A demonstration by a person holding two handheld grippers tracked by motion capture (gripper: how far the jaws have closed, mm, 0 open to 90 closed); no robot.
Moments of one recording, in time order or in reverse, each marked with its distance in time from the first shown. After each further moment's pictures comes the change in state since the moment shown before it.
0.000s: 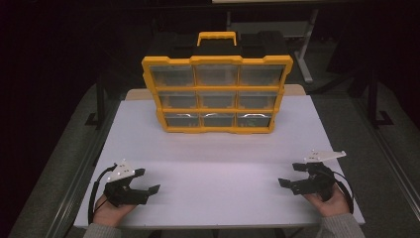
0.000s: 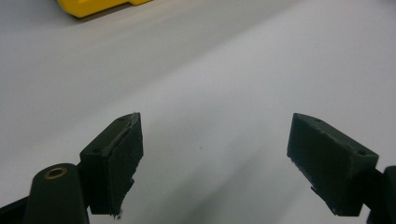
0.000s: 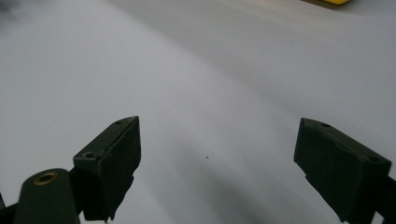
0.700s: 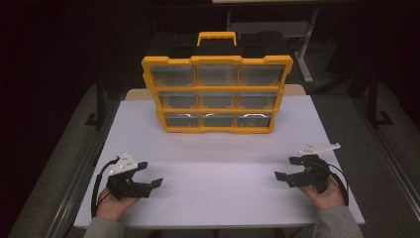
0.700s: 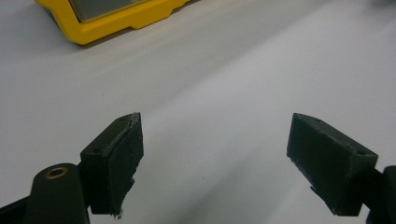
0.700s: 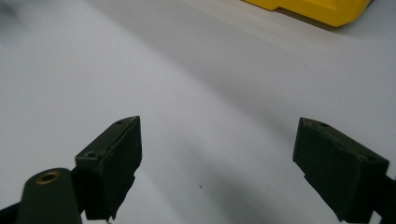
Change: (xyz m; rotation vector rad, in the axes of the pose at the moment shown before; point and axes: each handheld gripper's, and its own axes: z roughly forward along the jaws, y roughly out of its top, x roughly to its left) left arm 0.002 0.019 0.004 -0.019 -0.002 0.013; right arm -0.002 0.018 0.008 0.004 -0.007 -0.010
